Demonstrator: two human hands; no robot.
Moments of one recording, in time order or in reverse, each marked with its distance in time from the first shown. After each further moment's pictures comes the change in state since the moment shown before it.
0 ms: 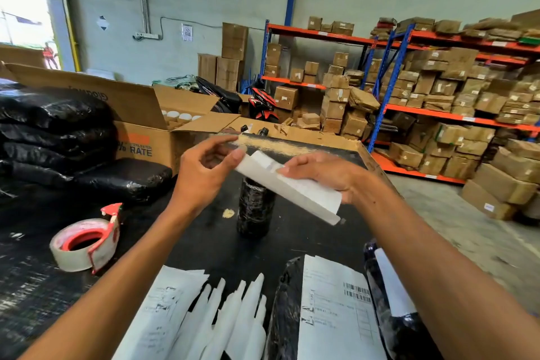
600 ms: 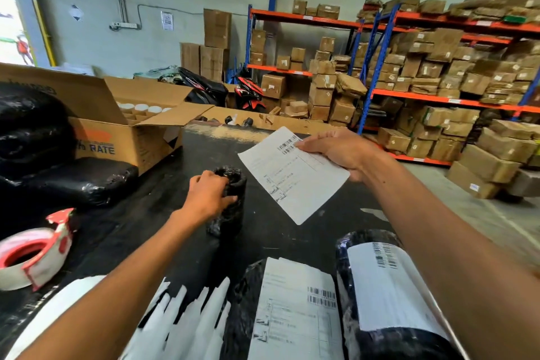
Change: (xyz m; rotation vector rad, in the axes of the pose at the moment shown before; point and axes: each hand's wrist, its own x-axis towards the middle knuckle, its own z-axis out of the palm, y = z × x) left_hand 0.020 -0.102 0.075 1.163 -0.509 -0.246; right_hand -0.007 0.016 -0.077 0.124 0.295 0.107
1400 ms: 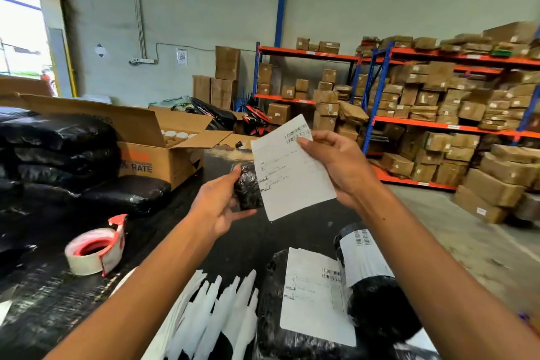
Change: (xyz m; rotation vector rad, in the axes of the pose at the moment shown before) left_hand -0.128 0.036 -0.114 -1.699 -0.032 -0.431; right_hand -0.107 -0.016 0.066 0.366 0.084 -0.411
